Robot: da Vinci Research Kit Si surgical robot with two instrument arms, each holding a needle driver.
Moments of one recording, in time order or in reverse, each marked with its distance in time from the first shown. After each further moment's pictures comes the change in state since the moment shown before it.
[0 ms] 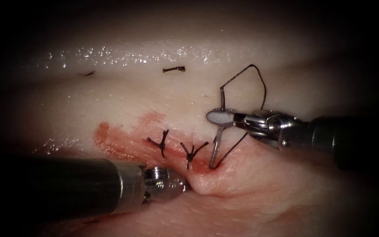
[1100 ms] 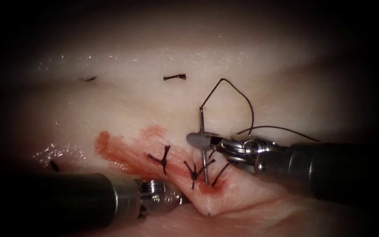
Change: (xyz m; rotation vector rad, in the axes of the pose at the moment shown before) right arm -0.011 -0.003 0.002 -0.134 -0.068 0.223; left arm 0.000 0.000 0.000 -0.004 0.001 0.000
